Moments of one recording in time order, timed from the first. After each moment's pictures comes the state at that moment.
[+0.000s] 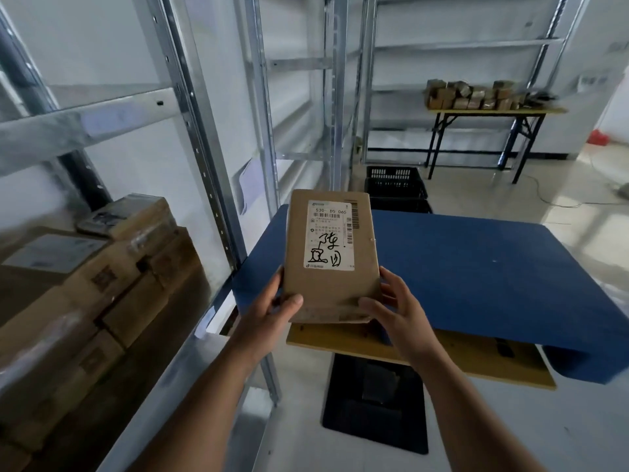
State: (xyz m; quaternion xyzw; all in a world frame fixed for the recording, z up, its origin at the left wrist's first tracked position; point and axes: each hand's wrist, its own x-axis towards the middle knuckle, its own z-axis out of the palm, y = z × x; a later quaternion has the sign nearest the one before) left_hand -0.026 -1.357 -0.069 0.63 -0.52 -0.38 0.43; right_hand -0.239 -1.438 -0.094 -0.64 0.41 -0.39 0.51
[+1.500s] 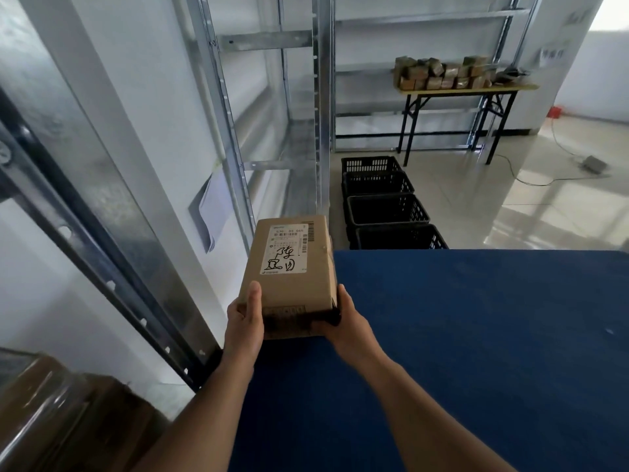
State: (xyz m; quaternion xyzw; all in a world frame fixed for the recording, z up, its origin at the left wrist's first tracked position) left_hand 0.137 -1.647 -0.128 0.74 -0.30 -0.36 0.49; right_hand -0.026 -1.687 -0.157 -0.62 0.53 -0.29 0.49
